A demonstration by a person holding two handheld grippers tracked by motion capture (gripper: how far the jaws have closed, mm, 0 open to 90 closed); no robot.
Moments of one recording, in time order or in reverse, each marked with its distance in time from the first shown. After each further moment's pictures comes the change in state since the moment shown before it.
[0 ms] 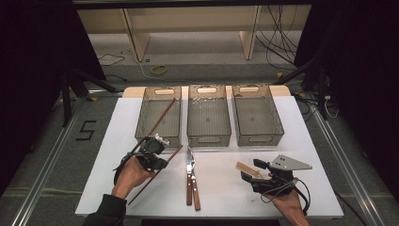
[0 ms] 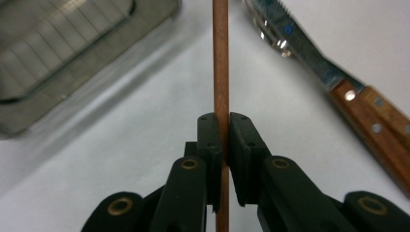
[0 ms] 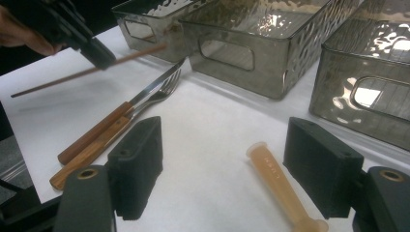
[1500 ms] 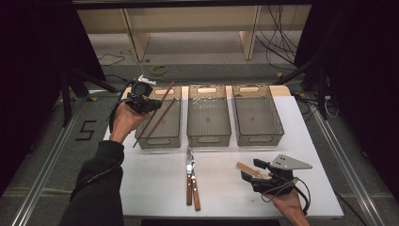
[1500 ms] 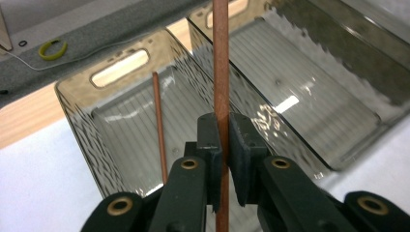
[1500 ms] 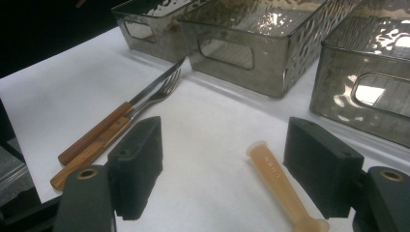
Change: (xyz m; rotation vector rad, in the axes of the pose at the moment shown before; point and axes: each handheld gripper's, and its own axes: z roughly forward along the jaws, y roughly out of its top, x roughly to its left) left arm 0.079 0.109 -0.066 -0.330 0.127 -0.043; right arm -0.002 -0.001 0.001 0.001 0.008 0.014
